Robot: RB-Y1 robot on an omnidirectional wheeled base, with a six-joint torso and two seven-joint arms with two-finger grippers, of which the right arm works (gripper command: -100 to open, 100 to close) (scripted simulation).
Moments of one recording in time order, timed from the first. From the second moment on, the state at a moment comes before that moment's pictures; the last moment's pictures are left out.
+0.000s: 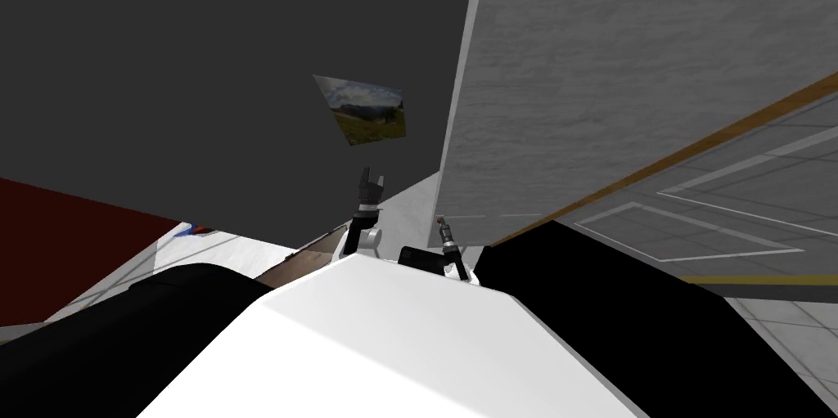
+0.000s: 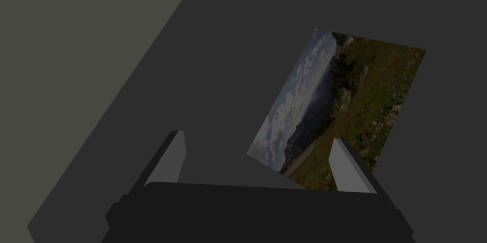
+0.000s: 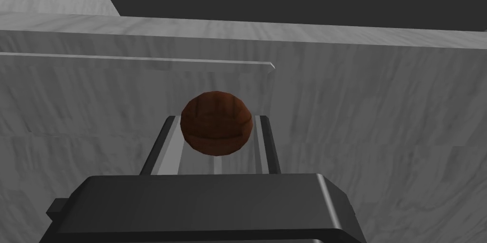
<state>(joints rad) 0.10 -0.07 0.40 -0.93 -0.10 -0.76 0.07</state>
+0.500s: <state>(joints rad) 0.11 -0.07 0.34 -0.94 -0.12 -0.74 0.08</state>
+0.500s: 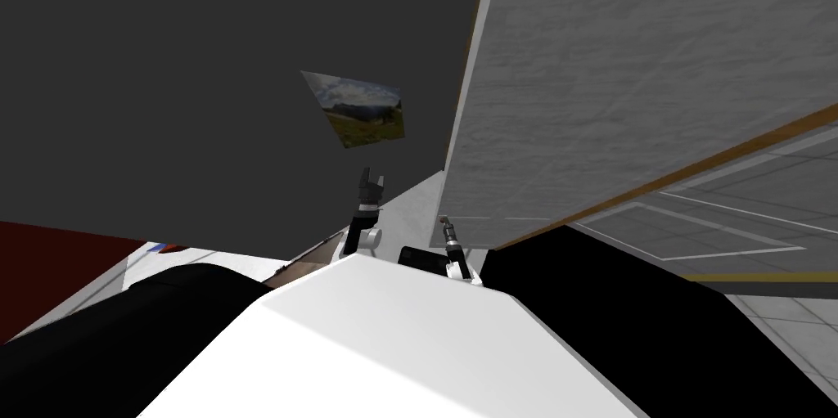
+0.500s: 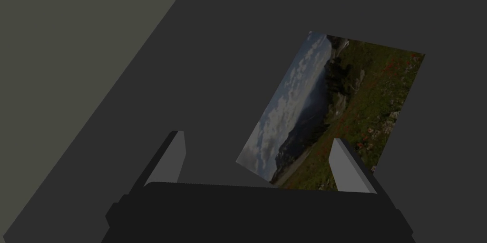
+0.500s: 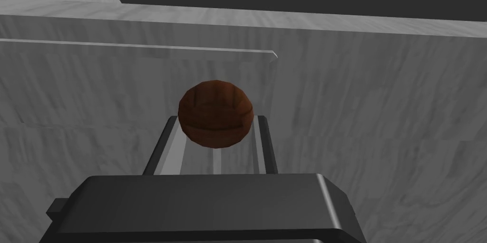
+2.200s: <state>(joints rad) 0.10 -0.06 0.25 -0.94 -0.16 -0.74 0.10</state>
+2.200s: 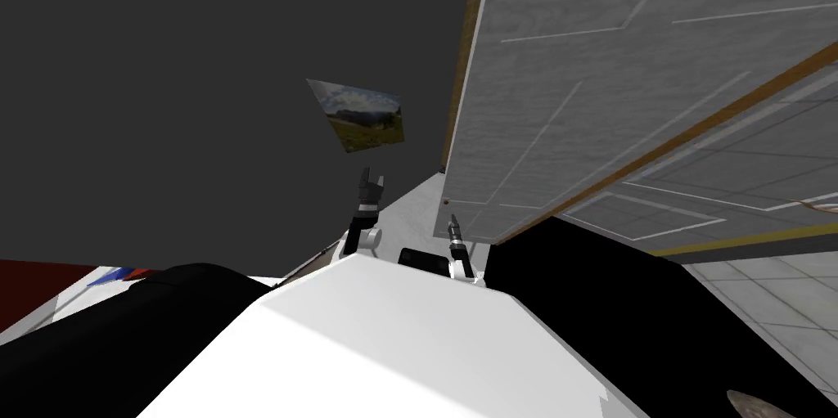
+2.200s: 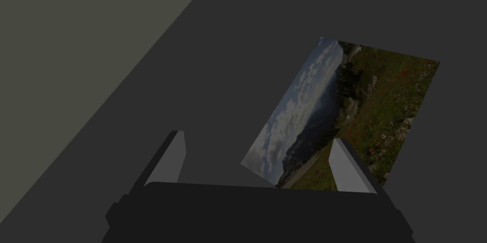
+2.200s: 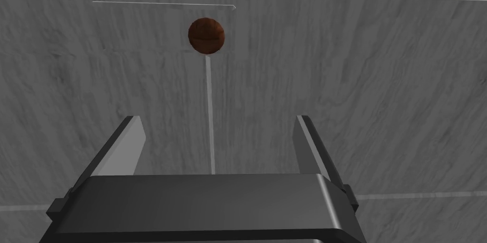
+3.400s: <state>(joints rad) 0.09 -0.05 0.24 -0.91 -0.16 -0.75 0.10</state>
